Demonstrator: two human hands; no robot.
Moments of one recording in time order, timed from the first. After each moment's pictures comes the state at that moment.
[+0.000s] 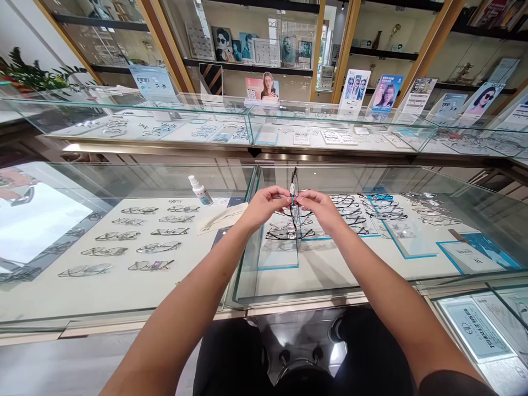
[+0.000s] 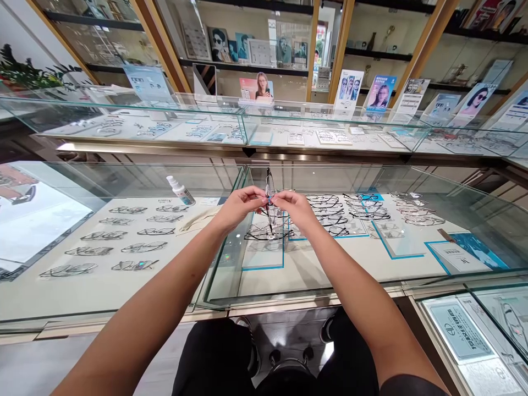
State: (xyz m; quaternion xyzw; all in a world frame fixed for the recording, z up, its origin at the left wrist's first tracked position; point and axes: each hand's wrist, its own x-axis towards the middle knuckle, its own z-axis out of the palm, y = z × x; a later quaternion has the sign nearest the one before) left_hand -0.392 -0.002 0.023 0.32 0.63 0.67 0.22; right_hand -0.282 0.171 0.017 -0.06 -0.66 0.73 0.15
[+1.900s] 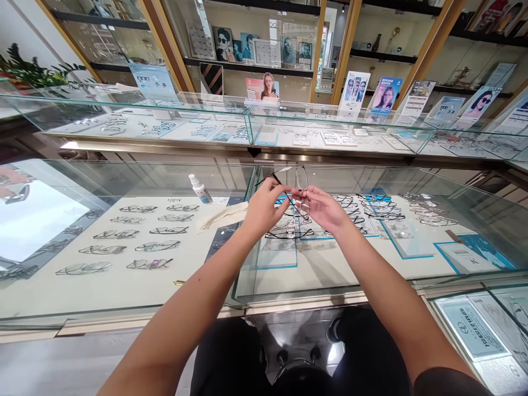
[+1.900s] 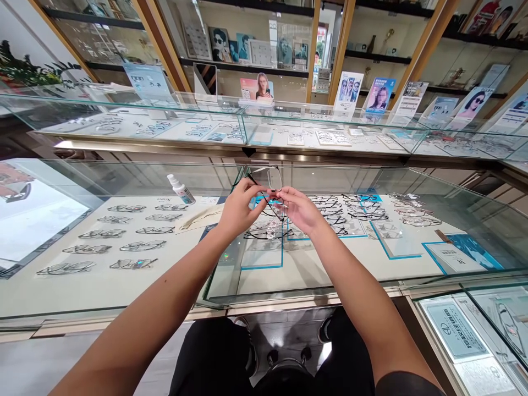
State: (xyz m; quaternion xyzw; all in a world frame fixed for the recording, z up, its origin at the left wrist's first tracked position) left_hand -0.376 -0.005 0.023 0.45 0.80 0.33 -0.20; right_hand -0.275 0.181 0.027 0.03 -0.48 0.87 0.05
